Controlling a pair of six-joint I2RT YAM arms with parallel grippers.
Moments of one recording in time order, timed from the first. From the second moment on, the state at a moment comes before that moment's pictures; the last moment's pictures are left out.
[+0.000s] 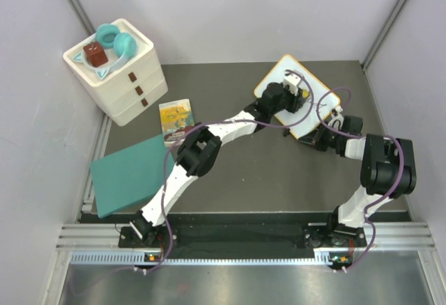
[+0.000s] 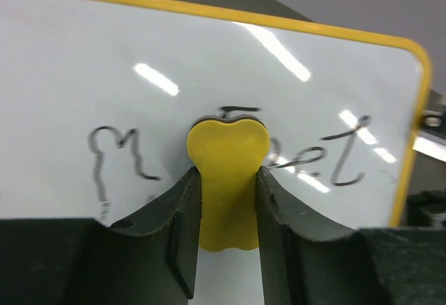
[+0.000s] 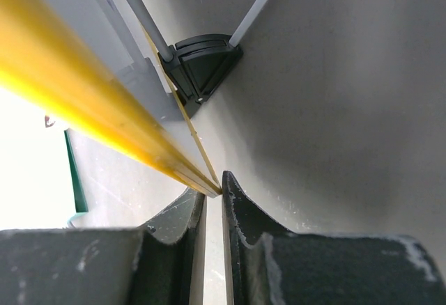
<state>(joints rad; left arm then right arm) -0.83 2.59 2.17 0.30 0.12 -0.13 -0.18 1.69 0.64 0.25 -0.75 0.49</state>
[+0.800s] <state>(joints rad) -0.87 2.63 2.27 0.27 0.16 -0.13 -0.18 1.69 0.64 0.26 -0.75 0.48</state>
